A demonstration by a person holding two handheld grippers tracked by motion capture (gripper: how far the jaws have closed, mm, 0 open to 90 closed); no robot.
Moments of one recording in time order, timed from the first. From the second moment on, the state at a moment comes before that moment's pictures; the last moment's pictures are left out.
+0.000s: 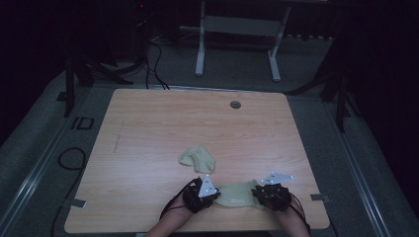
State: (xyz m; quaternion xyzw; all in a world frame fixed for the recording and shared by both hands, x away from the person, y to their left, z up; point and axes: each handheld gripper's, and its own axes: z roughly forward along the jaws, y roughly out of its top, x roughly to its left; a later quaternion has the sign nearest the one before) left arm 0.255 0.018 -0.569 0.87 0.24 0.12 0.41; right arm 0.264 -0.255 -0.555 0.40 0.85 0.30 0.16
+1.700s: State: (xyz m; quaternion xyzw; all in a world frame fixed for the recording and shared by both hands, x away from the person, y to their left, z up) left arm 0.228 0.133 -0.566 0.83 0.36 0.12 0.42; right arm 0.384 -0.083 -0.499 0.33 0.88 0.31 0.11
